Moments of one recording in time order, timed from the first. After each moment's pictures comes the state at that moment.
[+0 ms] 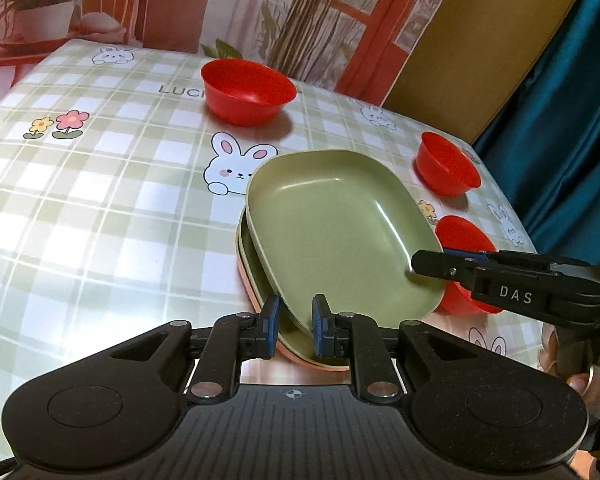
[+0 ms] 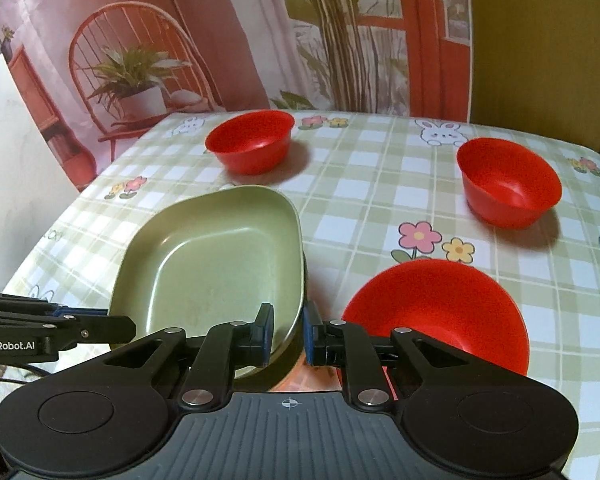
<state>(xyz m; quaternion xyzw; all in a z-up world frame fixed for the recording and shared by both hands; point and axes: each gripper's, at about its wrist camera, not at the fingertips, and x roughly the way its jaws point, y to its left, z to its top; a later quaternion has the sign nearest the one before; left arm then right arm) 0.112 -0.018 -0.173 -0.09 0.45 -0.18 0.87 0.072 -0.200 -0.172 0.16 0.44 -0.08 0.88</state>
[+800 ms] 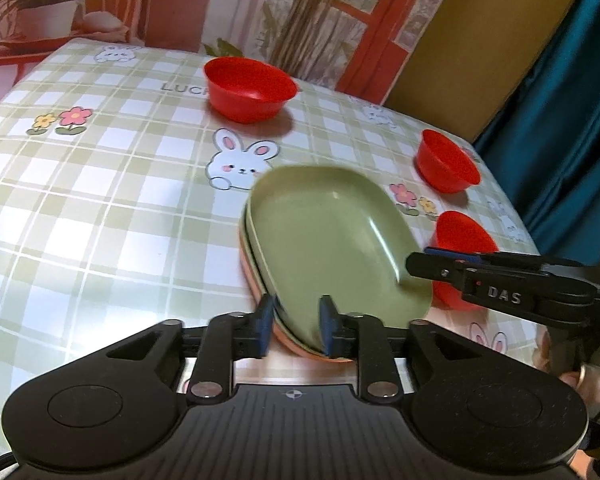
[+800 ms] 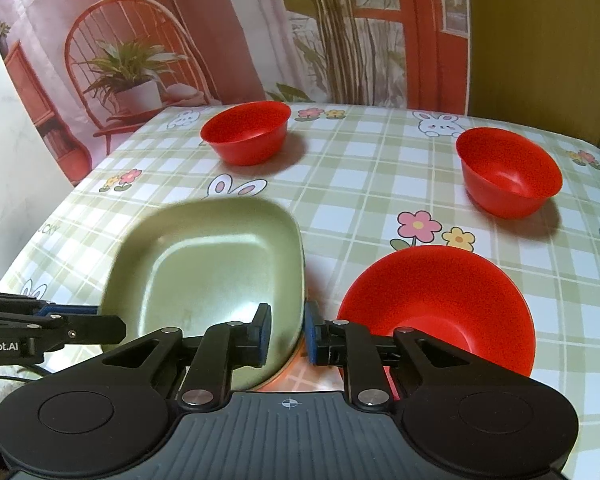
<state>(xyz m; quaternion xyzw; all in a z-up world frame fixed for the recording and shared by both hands) 0.108 -0.017 -0.173 -0.10 0.45 -0.17 0.87 0.074 -0.200 -0.177 0.16 0.44 -0.08 0.88</state>
